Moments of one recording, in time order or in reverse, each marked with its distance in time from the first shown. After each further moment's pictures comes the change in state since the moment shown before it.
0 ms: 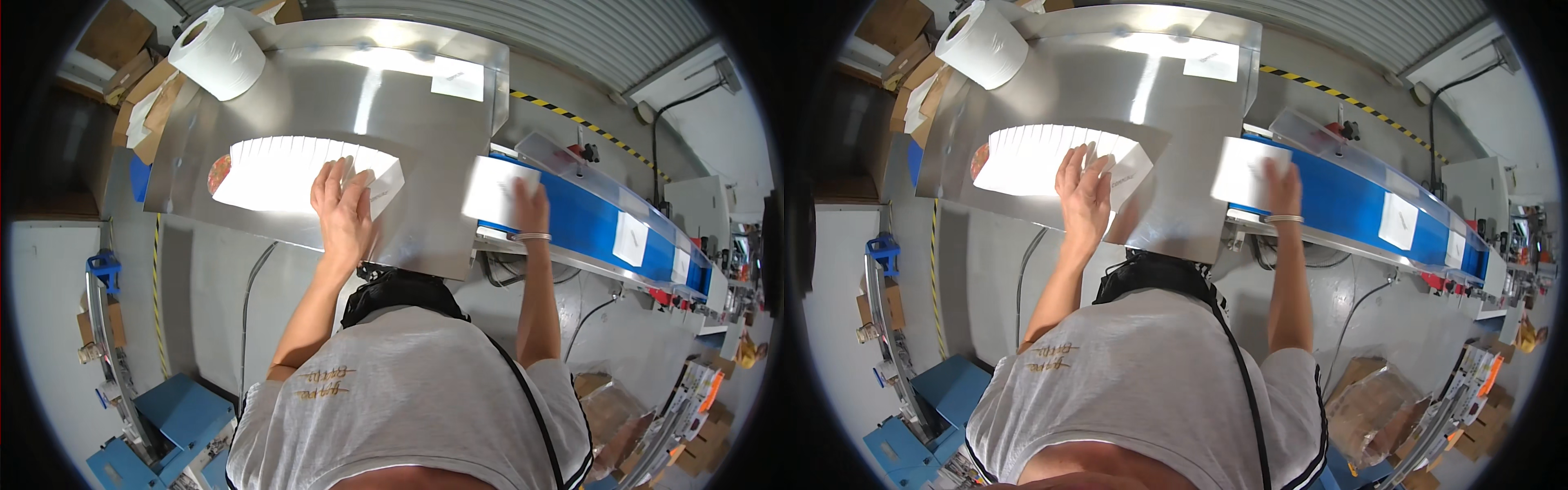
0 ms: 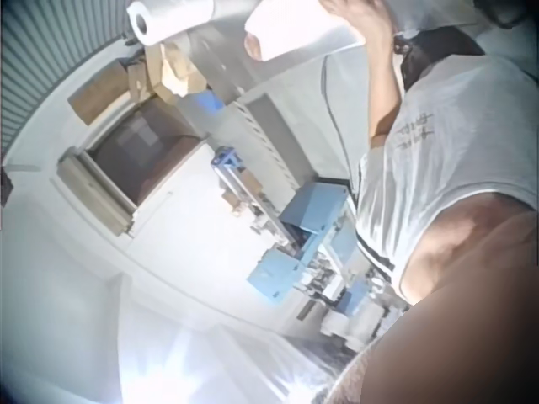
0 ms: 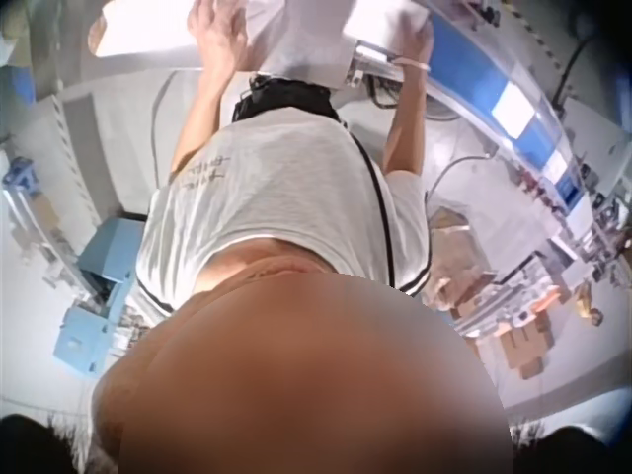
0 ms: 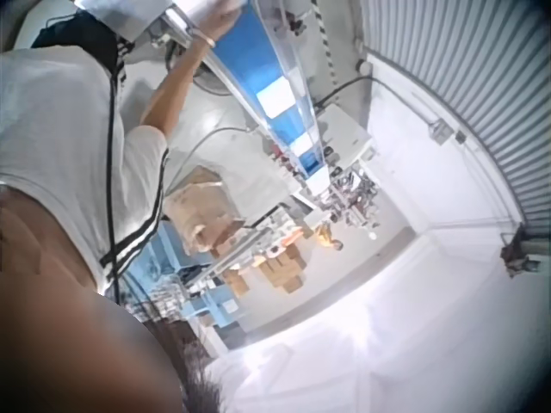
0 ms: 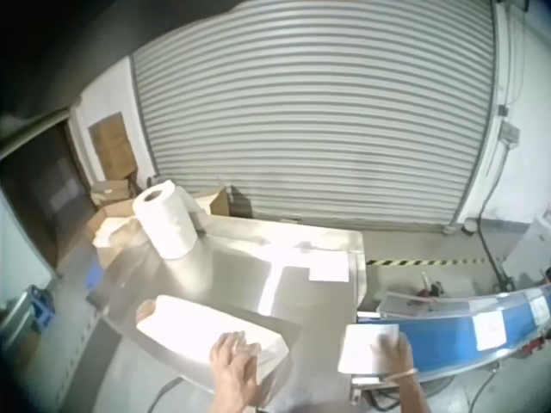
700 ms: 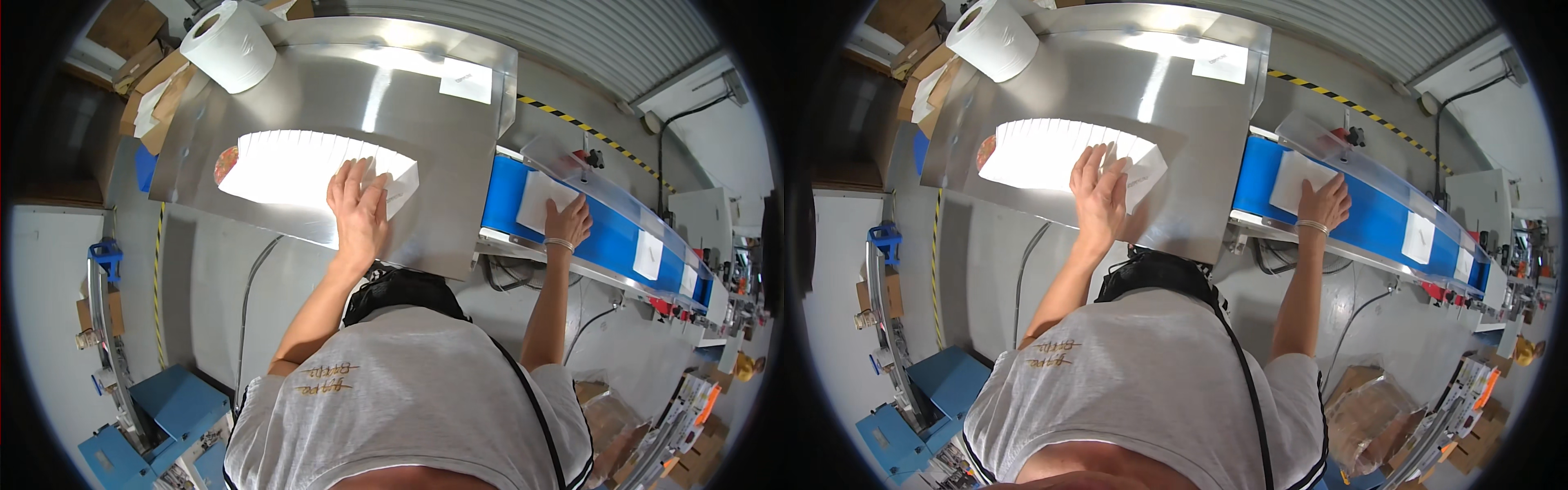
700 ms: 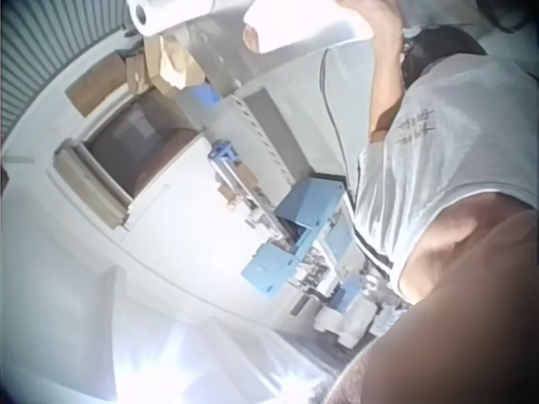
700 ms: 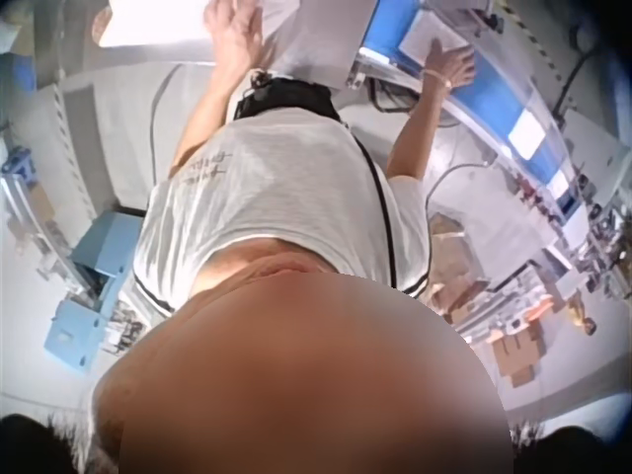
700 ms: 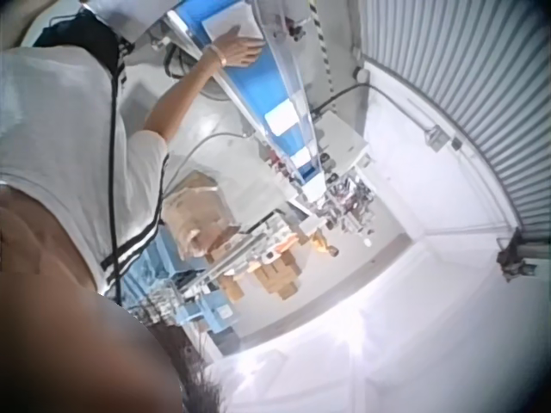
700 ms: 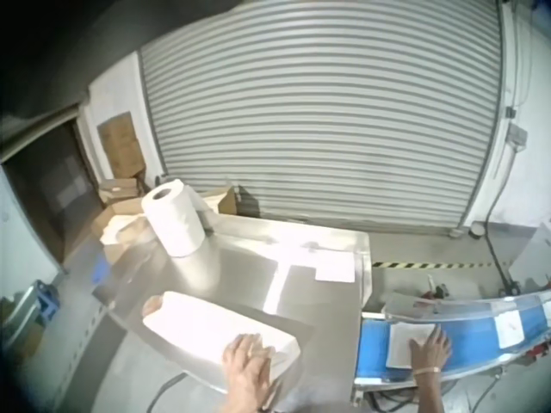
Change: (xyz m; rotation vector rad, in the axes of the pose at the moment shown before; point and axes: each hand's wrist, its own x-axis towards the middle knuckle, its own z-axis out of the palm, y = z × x) left_hand -0.007 0.011 0.010 0.016 0.042 0.087; right_hand 0.000 0.009 -0.039 -0.946 0.501 0.039
